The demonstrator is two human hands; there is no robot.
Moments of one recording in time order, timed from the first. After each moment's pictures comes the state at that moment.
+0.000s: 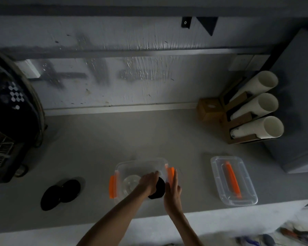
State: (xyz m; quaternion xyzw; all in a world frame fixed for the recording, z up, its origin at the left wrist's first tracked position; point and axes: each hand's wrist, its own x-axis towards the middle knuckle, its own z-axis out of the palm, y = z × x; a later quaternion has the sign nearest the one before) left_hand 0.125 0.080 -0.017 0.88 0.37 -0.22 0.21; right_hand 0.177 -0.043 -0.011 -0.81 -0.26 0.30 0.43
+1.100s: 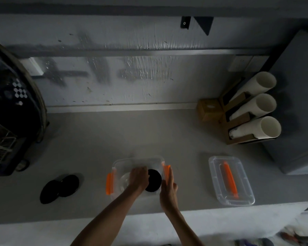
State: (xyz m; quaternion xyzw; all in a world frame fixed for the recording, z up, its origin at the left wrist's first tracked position) left_hand 0.108 0.079 -0.014 0.86 0.48 -0.10 0.13; right_hand 0.181 -0.048 -0.005 -0.80 -0.26 0.34 0.42
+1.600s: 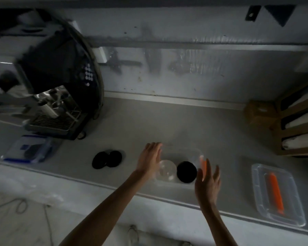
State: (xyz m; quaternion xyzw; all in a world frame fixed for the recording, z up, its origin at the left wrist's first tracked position) left_hand -0.002 0.086 0.067 0.85 0.48 0.21 0.10; right_hand 0.170 -0.050 0.036 -0.87 -0.34 0.17 0.33
